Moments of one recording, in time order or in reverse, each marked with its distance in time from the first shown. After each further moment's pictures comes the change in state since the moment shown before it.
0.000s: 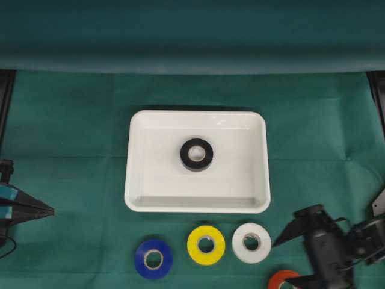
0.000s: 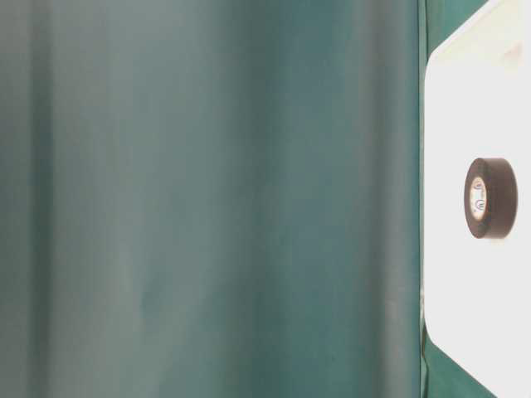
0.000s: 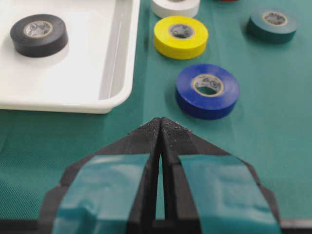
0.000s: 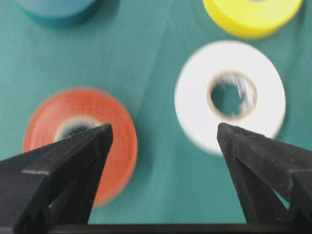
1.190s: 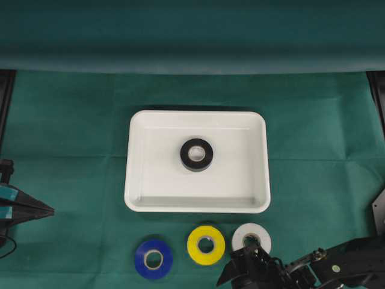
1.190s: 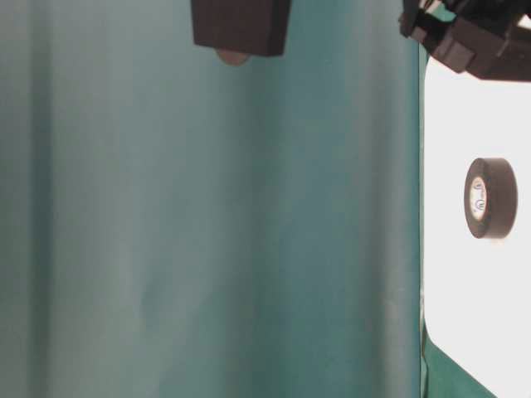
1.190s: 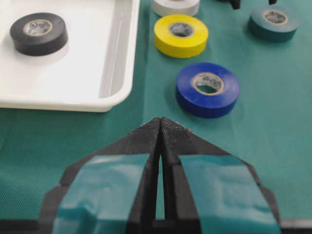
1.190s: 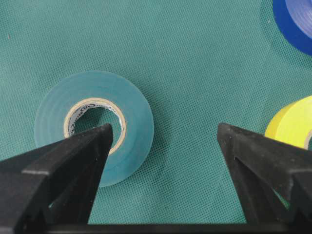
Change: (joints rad) left arm 0.000 0.000 0.002 0.000 0.000 -0.002; right arm 0.078 0.376 -0.347 0.000 -0.012 0.009
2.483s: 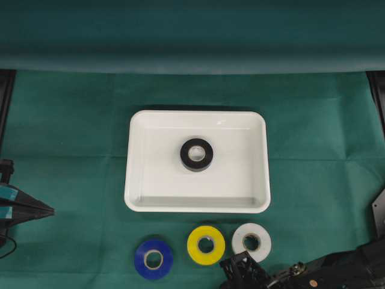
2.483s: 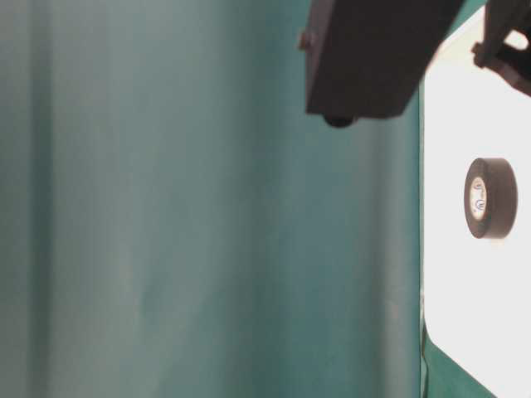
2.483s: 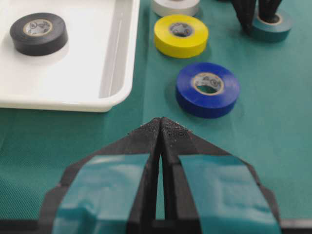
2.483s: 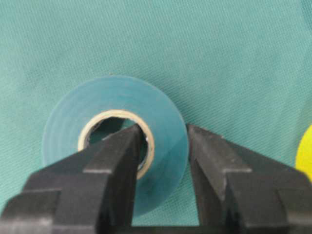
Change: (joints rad) left arm 0.000 0.002 0.000 0.000 0.000 0.002; right arm 0.020 0.127 -0.104 0.002 0.120 0.005
